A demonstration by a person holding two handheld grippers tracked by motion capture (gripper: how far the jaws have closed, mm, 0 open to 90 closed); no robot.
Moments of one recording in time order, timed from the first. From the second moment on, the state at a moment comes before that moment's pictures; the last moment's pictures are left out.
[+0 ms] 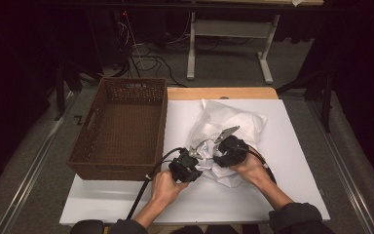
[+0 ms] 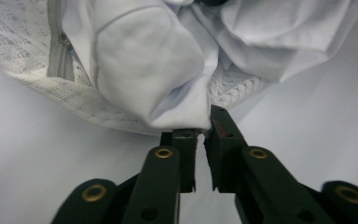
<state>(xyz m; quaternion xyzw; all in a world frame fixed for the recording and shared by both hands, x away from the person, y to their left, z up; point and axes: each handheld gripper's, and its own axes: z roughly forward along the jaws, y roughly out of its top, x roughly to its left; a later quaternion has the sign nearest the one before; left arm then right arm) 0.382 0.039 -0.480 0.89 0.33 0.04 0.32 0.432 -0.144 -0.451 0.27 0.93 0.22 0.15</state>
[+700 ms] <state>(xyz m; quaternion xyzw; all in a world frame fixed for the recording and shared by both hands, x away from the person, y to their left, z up) 0.388 0.052 -0.464 0.86 0.39 0.09 0.32 0.448 -0.189 -0.451 0.30 0.92 0.24 0.11</state>
